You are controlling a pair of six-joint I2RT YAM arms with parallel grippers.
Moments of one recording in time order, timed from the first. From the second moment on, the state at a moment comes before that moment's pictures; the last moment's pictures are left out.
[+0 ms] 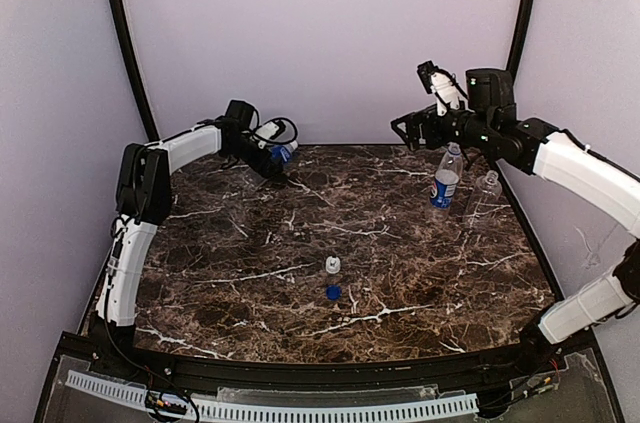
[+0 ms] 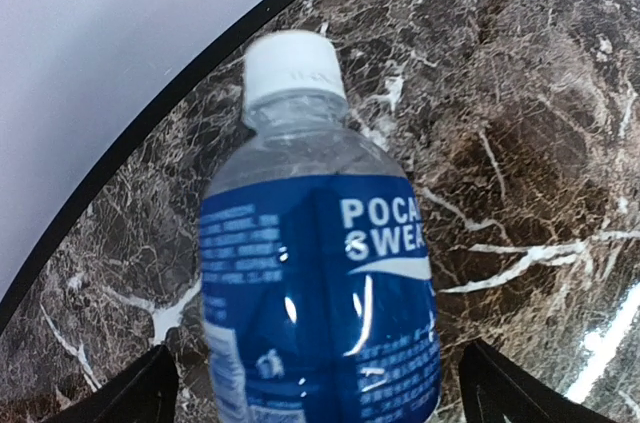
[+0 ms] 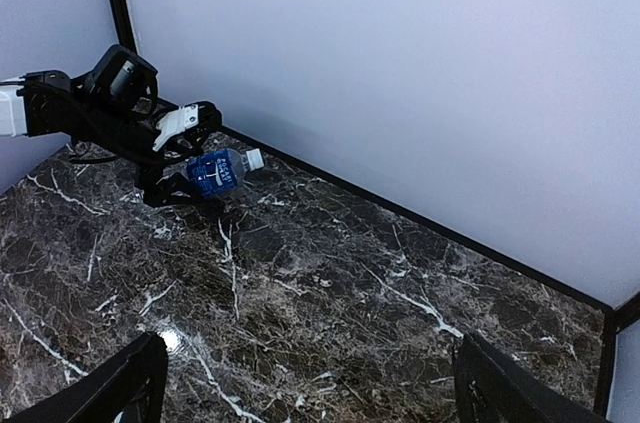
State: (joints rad) left arm -0.33 2.50 2.23 -0.58 0.21 0.42; right arm 0.54 1.36 1.26 -0.23 -0.04 -0.06
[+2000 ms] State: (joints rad) left arm -0.58 1.05 1.12 -0.36 0.38 0.71; right arm 0.98 1.60 1.75 -0.24 -0.36 0.00
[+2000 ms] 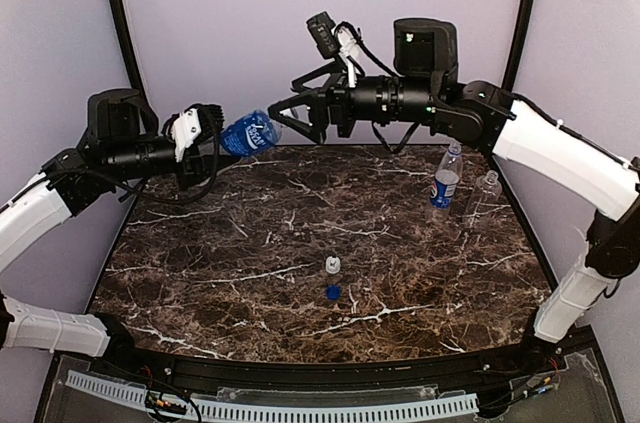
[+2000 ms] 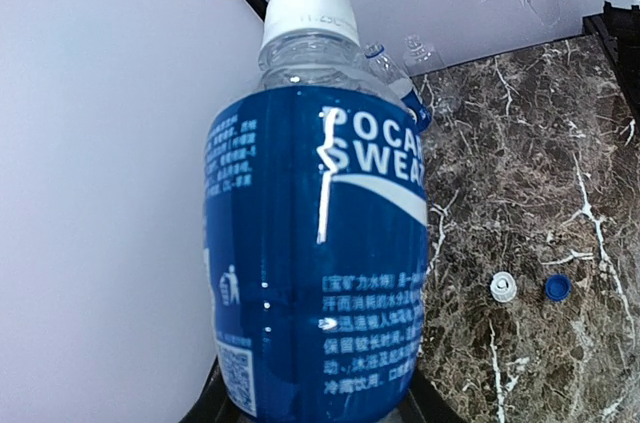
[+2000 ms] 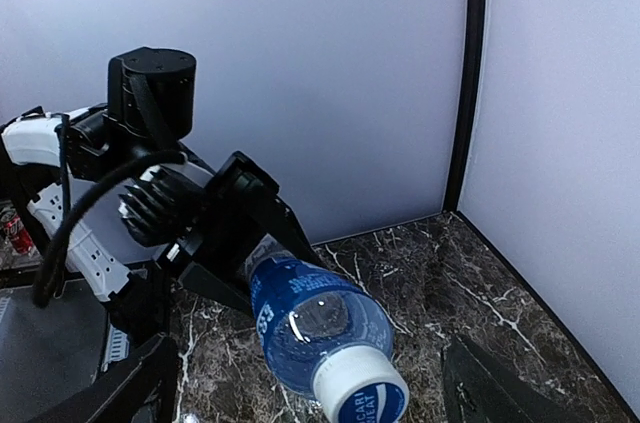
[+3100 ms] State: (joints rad) left arm -0.58 1.01 1.05 -0.24 0.40 0.72; right arm 0.95 1.69 1.83 -0.32 -0.46 0.04
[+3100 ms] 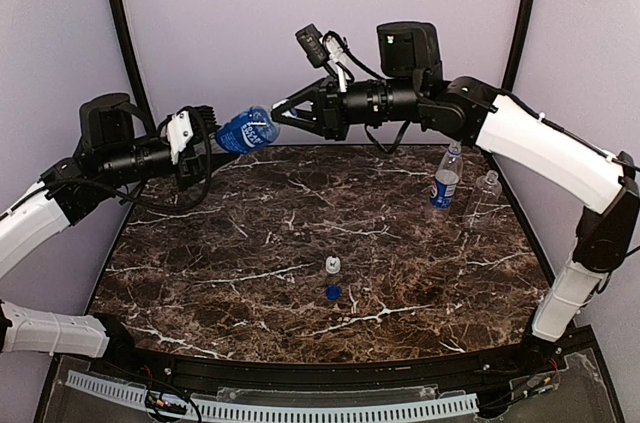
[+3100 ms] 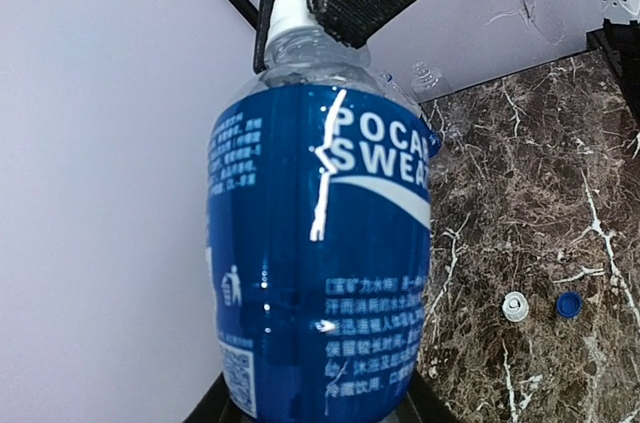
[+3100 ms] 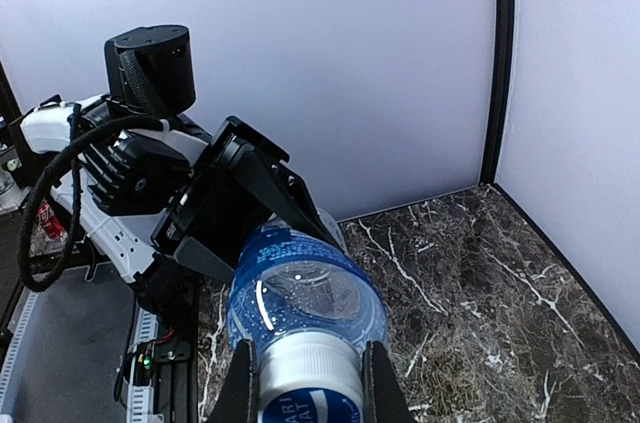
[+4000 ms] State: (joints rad) left arm -0.59 1.05 1.01 -0.35 0.41 0.62; right arm 0.99 1.74 1.93 -0.52 -0.43 -0.12
